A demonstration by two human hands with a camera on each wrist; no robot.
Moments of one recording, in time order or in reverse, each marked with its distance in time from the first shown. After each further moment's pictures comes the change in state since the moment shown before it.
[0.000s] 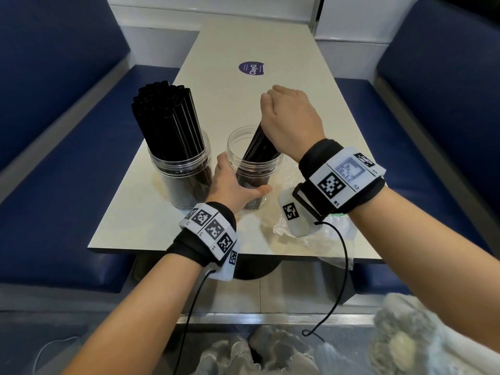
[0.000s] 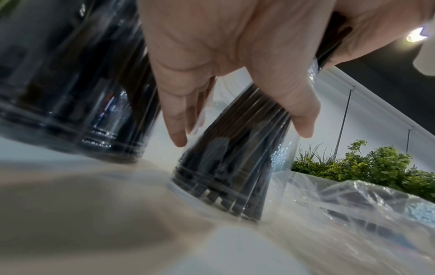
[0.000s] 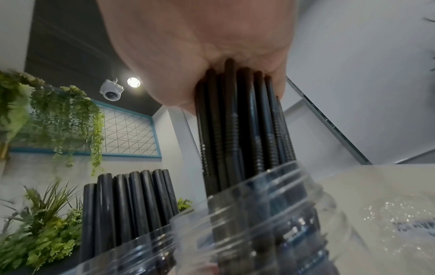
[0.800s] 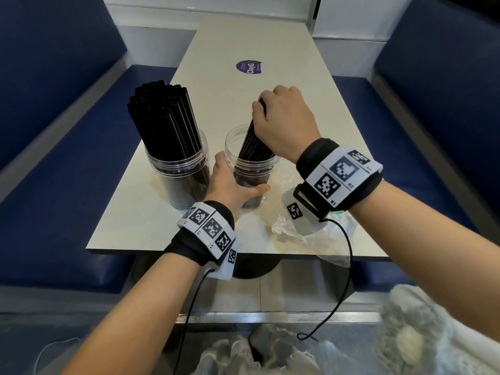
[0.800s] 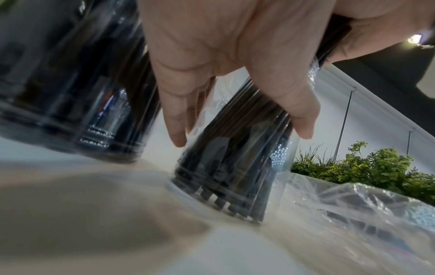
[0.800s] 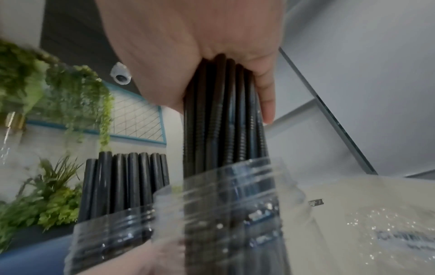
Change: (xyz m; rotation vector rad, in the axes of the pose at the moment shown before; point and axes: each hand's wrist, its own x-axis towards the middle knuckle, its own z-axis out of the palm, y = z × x) left_hand 0.000 0.002 0.000 0.001 0.008 0.005; right_hand -0.004 -0.002 0.002 0.194 0.016 0.144
